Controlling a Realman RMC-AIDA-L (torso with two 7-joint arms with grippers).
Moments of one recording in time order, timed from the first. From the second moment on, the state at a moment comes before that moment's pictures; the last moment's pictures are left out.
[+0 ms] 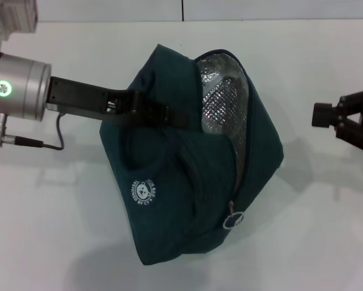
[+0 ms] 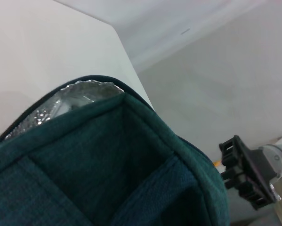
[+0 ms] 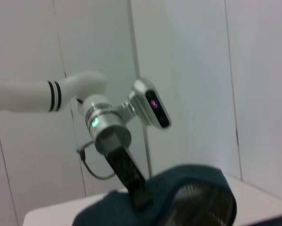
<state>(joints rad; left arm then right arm) -0.68 -2.03 0.82 0.81 1.99 1.82 -2.45 0.39 1.99 -0.93 -0.91 -1.62 -1.74 1.40</state>
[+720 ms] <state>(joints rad) -0.66 -2.02 0.82 0.82 1.98 1.82 -2.45 0.47 2.01 -0.98 -0.85 -1.82 -1.63 1.39</state>
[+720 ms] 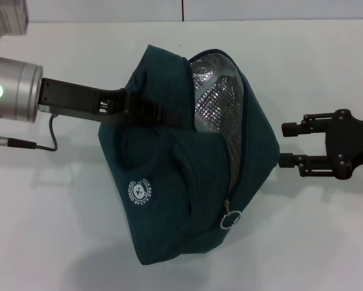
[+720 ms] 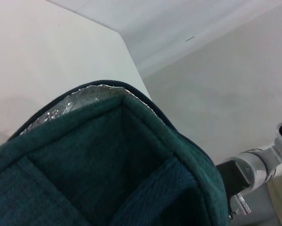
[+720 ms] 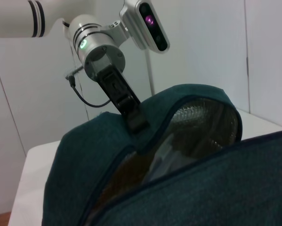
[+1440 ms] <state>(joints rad) -0.66 -2.02 0.82 0.82 1.98 1.82 -2.45 0.55 2.01 -1.00 -0.76 -1.80 -1.60 1.36</state>
